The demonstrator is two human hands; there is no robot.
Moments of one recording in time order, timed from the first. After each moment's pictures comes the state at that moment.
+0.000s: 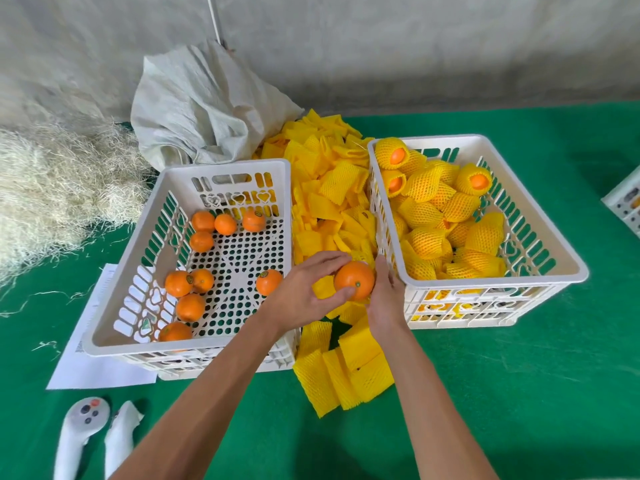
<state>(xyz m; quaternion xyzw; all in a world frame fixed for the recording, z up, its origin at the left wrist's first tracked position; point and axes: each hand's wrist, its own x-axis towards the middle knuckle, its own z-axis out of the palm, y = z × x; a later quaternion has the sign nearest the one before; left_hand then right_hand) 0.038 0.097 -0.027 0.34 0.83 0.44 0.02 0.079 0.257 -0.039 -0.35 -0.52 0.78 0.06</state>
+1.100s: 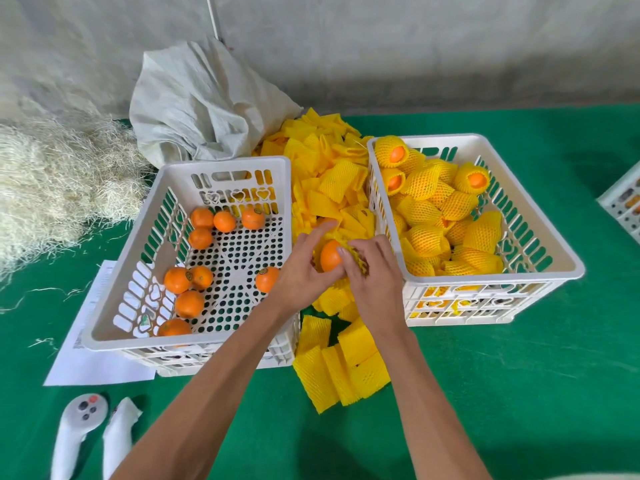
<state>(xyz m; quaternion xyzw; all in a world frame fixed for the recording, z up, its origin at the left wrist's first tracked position) 0.031 0.107 -0.014 0.22 0.80 0.56 0.04 0.088 0.251 -0.021 0.01 -0.83 0.43 0.34</state>
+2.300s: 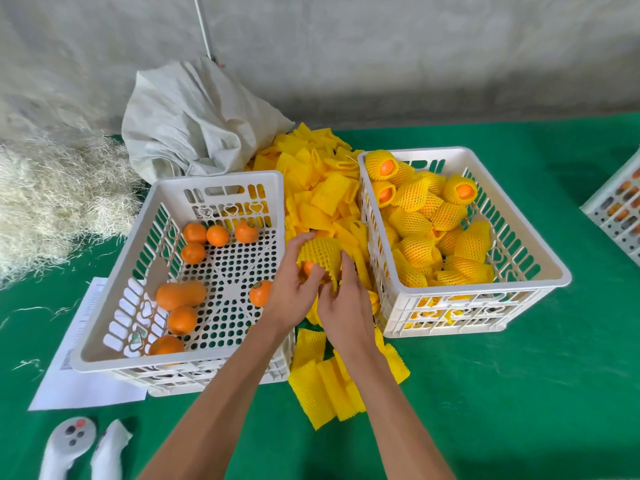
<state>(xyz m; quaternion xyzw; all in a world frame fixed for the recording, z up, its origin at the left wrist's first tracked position) 0.029 0.108 -0.025 0.20 0.77 0.60 -0.02 0.099 0.212 -0.014 -0.13 -0.88 0.43 0.17</state>
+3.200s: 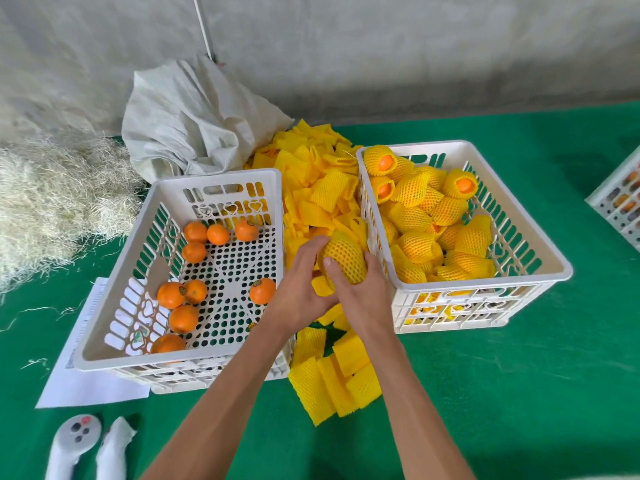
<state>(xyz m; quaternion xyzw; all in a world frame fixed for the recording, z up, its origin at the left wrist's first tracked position) 0.035 0.112 -0.031 0.28 0.83 0.48 -0.01 0.086 0.247 -0.018 -0.22 -0.80 0.55 0.12</state>
